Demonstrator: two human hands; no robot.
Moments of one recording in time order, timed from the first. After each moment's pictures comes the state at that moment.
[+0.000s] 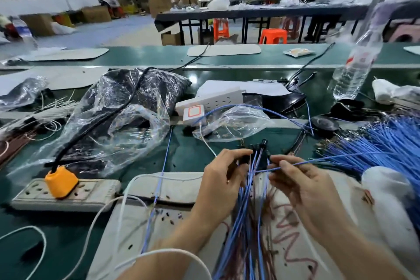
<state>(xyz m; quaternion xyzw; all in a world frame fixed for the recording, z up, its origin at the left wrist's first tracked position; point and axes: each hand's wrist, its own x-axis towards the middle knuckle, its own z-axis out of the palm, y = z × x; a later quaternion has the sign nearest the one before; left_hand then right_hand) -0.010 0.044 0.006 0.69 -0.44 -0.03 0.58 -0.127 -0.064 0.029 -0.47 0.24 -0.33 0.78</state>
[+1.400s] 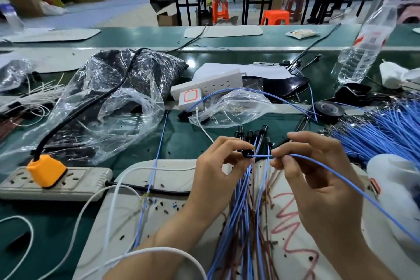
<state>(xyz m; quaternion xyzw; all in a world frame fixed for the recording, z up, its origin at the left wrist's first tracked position) -0.012 0.047 0.006 0.66 -0.45 0.01 0.60 -0.138 -0.040 0.034 -0.72 0.08 -0.51 0.47</state>
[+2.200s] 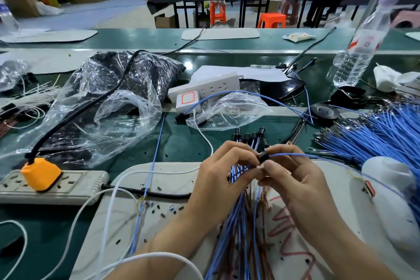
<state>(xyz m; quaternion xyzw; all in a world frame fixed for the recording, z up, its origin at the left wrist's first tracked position) -0.019 0.049 0.014 0.63 -0.52 0.05 0.57 -0.129 -0.050 0.021 -0.61 0.17 -0.34 0.69</state>
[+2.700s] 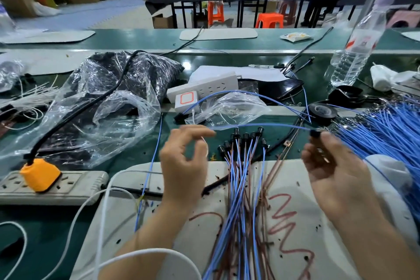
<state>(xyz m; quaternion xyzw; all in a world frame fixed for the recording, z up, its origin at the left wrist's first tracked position) 0.007 0.062 0.024 0.68 -0.33 0.13 0.64 -0.136 -0.088 0.038 -0.31 0.26 -0.45 0.80</state>
